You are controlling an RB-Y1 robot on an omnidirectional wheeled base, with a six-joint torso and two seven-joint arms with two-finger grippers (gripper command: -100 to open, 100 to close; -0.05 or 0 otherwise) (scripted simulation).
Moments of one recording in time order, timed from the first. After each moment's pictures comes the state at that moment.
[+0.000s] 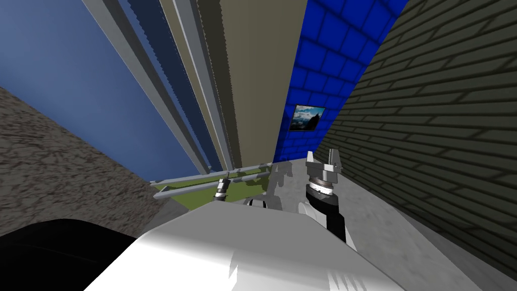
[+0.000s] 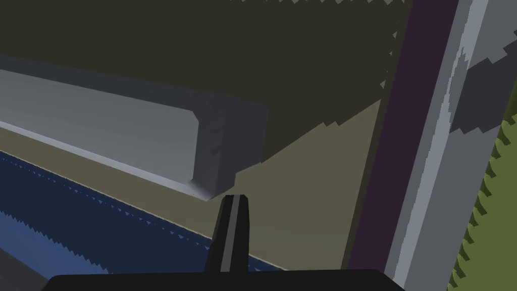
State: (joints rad) left arm 0.30 0.10 0.00 -1.20 0.04 -1.08 0.16; right arm 0.51 0.01 0.03 -2.38 0.01 -0.54 -0.12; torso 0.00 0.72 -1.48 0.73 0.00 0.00
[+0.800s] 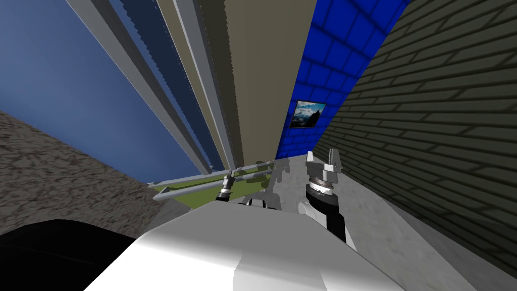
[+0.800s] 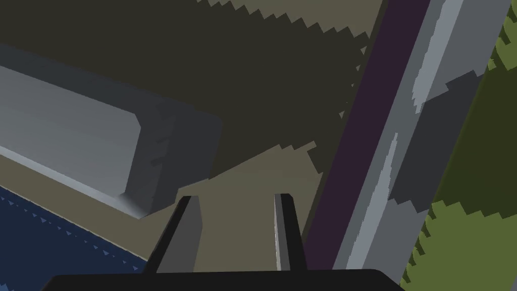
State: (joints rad) left arm 0.27 0.11 -0.10 -1.25 0.11 -0.97 0.23; right arm 0.51 0.01 0.03 -2.38 0.01 -0.54 -0.12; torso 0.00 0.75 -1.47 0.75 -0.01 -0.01
